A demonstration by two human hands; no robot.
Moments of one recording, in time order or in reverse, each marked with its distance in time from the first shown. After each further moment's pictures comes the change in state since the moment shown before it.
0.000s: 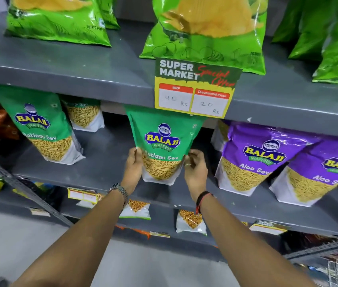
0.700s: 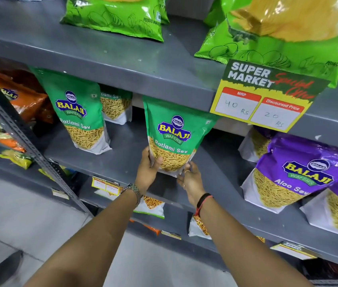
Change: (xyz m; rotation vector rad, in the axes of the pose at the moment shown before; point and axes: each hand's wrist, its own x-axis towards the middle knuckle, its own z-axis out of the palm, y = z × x) left_hand 0.006 -0.033 -0.043 -0.011 -0.075 0.062; right_hand -0.017 0.008 0.078 0.119 -0.283 0.415
